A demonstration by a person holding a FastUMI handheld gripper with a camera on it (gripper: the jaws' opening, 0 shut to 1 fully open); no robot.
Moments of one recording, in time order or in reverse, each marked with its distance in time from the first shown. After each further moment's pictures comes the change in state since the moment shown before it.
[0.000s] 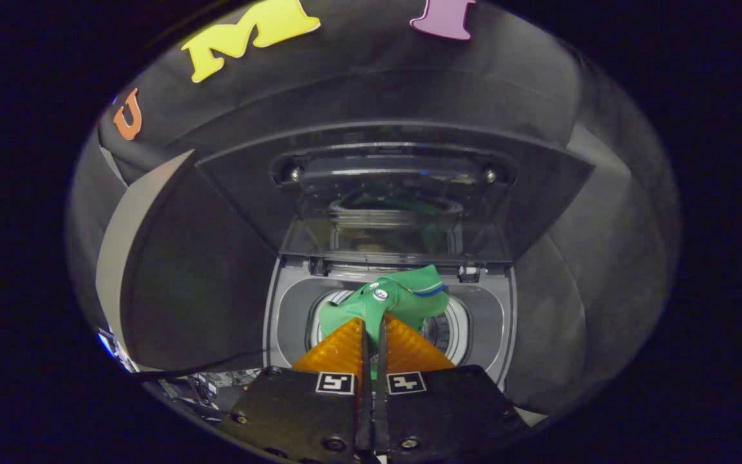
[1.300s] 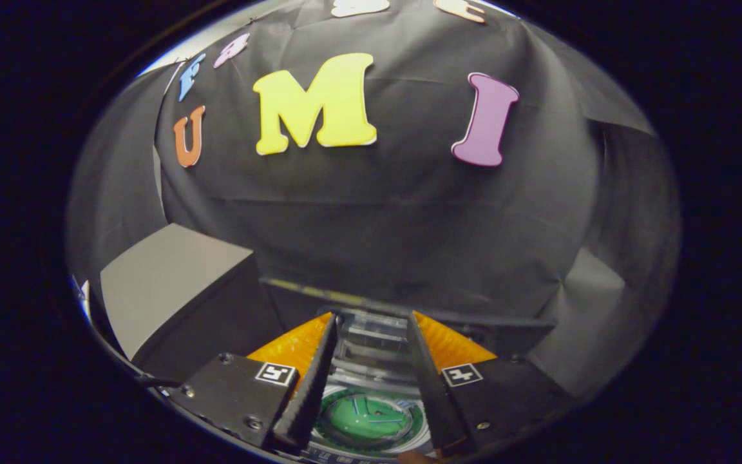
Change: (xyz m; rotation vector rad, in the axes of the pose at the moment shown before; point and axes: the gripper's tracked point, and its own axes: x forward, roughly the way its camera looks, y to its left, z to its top) arm -0.075 0.017 0.149 -0.222 -0.604 0.040
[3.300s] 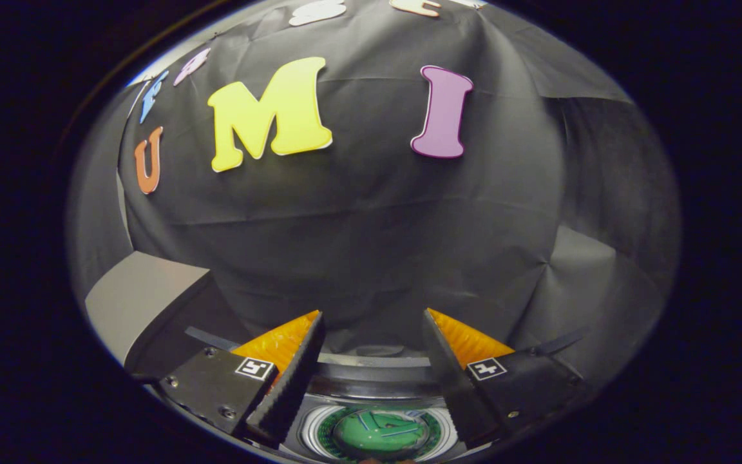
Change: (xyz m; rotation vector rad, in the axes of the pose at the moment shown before) arm 0.018 -0.007 -0.036 0.143 -0.054 -0.118
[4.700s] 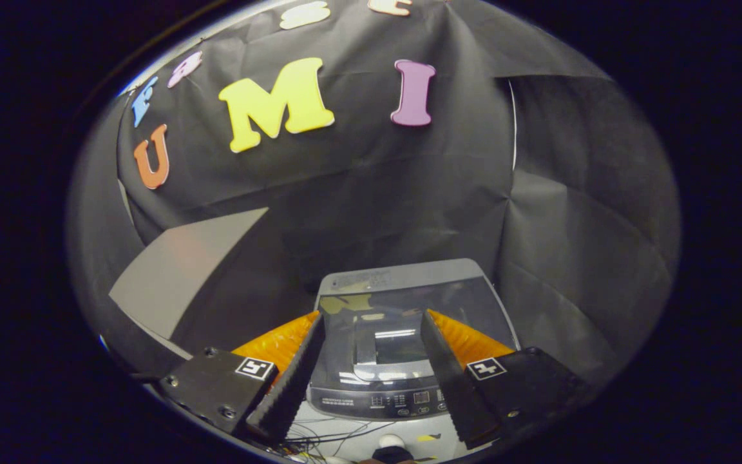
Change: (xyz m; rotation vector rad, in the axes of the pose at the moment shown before) arm -0.187 0.065 -0.091 0.126 0.089 -0.074
